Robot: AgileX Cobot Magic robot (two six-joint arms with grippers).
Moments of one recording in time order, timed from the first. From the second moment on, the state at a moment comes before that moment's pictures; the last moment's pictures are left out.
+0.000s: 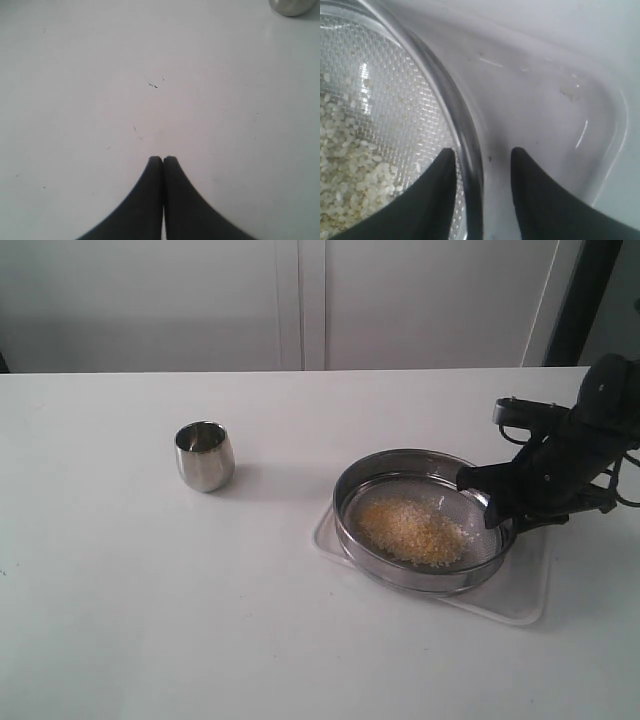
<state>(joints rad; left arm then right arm) 0.05 0.00 0.02 -0.06 0.52 0.15 0.07 1.94 -1.14 0.28 0.56 -0.09</state>
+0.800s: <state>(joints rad) 0.05 0.00 0.02 -0.06 0.52 0.15 0.07 1.95 -1.16 0.32 0.61 -0.03</state>
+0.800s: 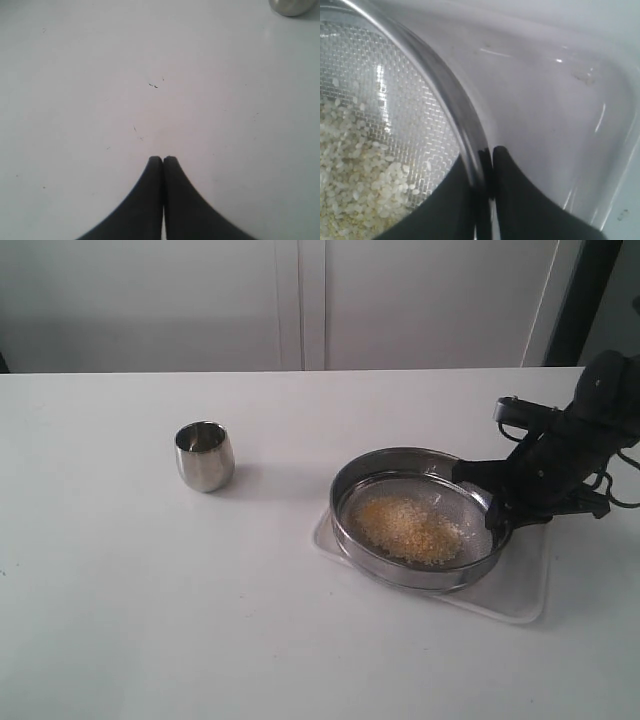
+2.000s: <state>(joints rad) 0.05 0.00 0.02 -0.06 0.52 0.15 0.01 1.85 -1.17 0.23 0.68 0.04</state>
